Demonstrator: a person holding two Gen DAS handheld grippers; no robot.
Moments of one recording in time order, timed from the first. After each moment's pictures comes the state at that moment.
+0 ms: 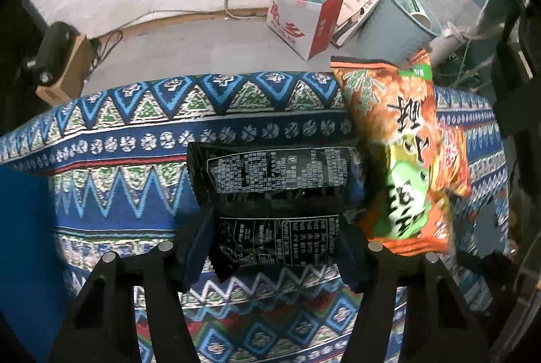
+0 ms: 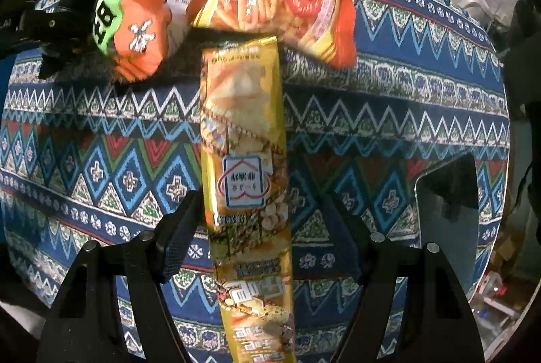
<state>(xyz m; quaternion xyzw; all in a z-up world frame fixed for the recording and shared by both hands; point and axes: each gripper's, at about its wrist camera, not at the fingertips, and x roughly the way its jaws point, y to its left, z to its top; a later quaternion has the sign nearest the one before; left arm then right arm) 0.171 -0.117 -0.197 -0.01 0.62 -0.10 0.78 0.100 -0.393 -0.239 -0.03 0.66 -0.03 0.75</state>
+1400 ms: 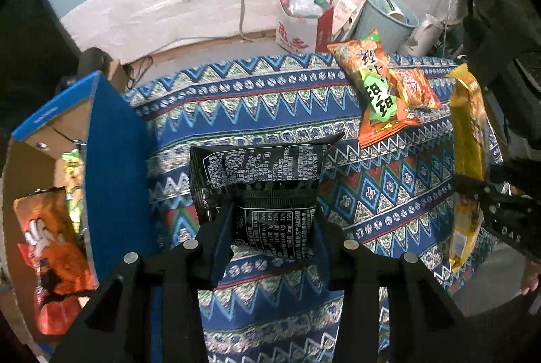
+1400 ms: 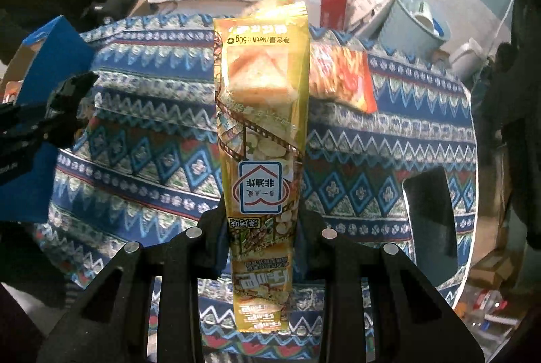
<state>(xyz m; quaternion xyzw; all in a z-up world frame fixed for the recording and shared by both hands) 0.049 -0.049 -0.119 0.05 0.56 -0.11 0.82 -0.011 -0.260 -0.122 -0.05 0.57 0.02 0.82</state>
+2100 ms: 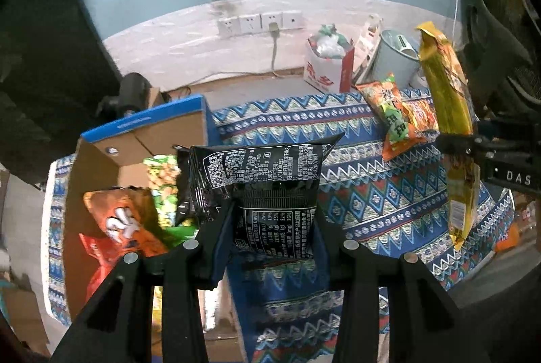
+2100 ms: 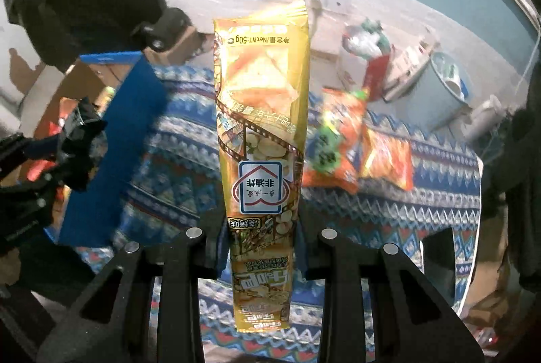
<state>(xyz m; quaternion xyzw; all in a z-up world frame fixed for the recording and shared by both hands) 0.005 0.023 -0.052 0.06 0.49 -0.07 0.87 0.017 -0.178 -0.058 -0.06 0.52 0.10 0.85</state>
